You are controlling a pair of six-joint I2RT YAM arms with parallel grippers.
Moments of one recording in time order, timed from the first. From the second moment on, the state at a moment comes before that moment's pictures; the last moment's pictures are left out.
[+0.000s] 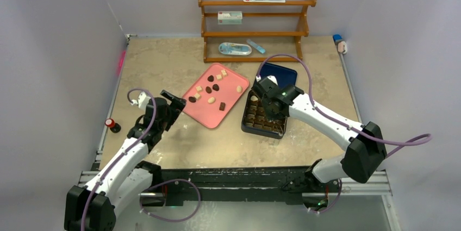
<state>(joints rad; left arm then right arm) -0.29 0.84 0.45 -0.23 -0.25 -1.15 0.73 1.41 1.14 -0.99 0.37 0.39</state>
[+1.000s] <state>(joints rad) -0.29 0.85 0.44 -0.22 -0.25 -1.15 0.71 1.42 1.12 -0.98 0.34 0.40</state>
